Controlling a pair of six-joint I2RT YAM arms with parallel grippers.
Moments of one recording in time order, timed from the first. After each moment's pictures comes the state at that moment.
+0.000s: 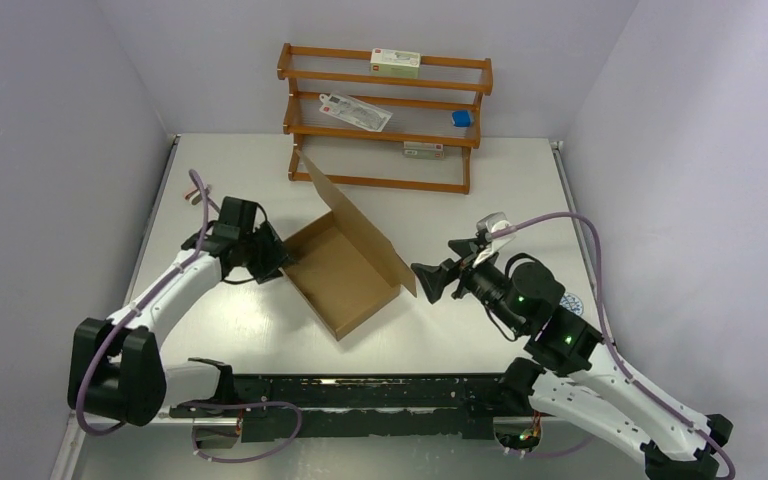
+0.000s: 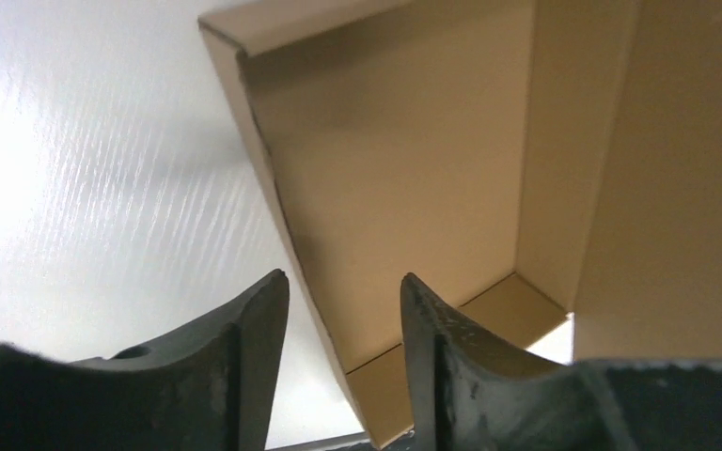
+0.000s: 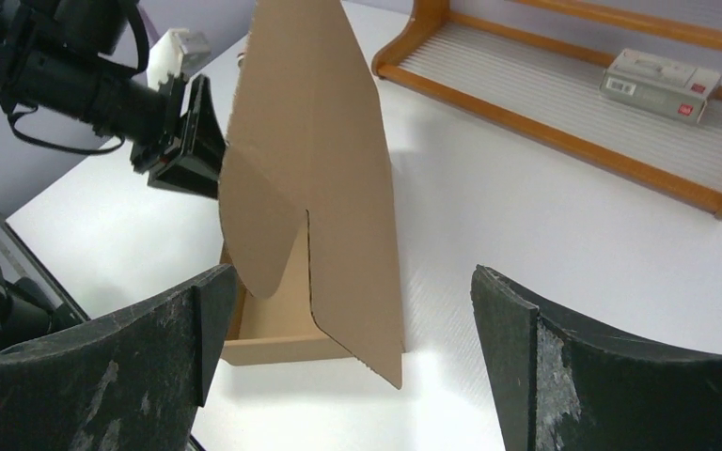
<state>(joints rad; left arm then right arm) -0.24 1.27 0.77 -0.52 0.15 -0.88 0.88 0.55 0.66 -0.19 0.21 0.18</state>
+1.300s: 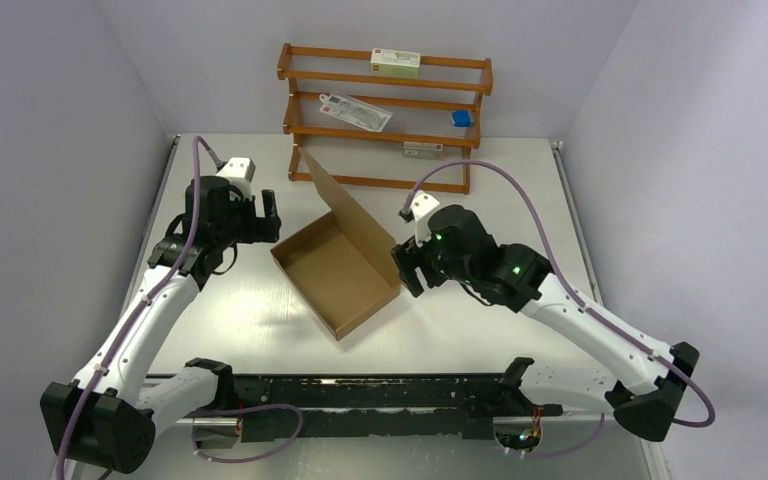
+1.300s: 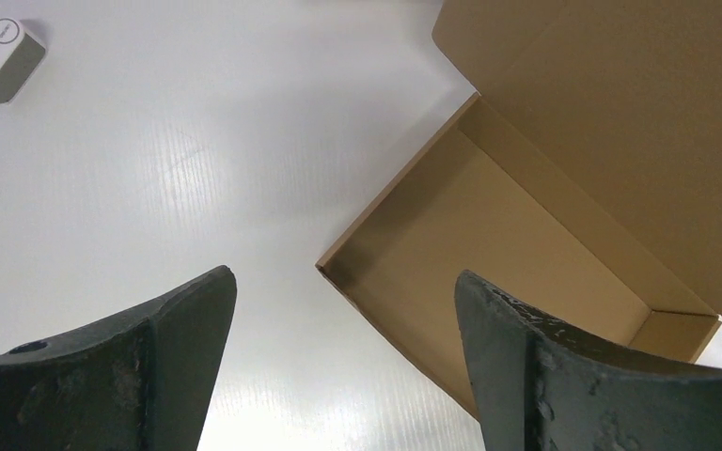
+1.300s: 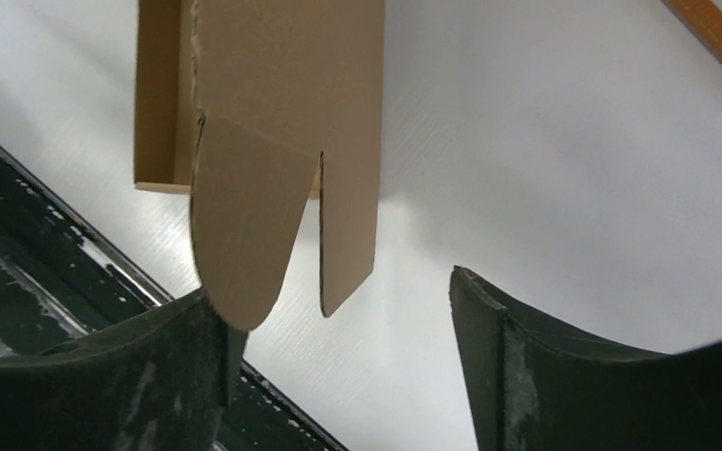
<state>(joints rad) -0.24 1.03 0.93 -0.44 -0.02 -0.16 0.89 1.06 1.14 -0.76 0.13 0.08</state>
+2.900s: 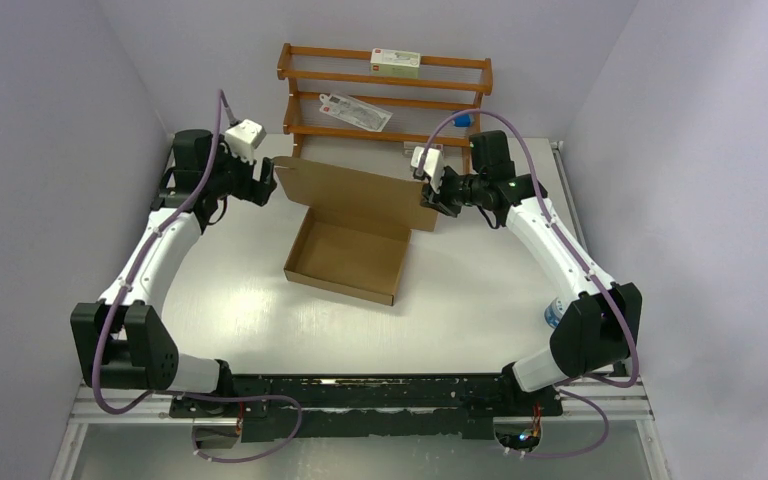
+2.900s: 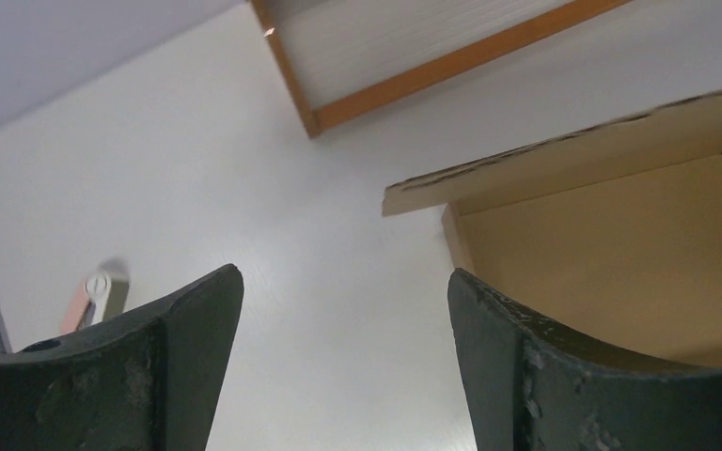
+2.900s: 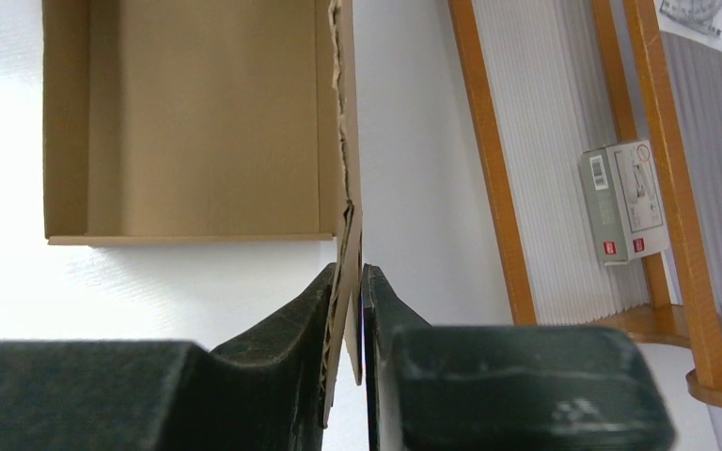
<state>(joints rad) -0.05 1.39 1.17 -0.30 0.31 0.24 0.31 1.49 1.34 -0.60 -0.62 -0.86</state>
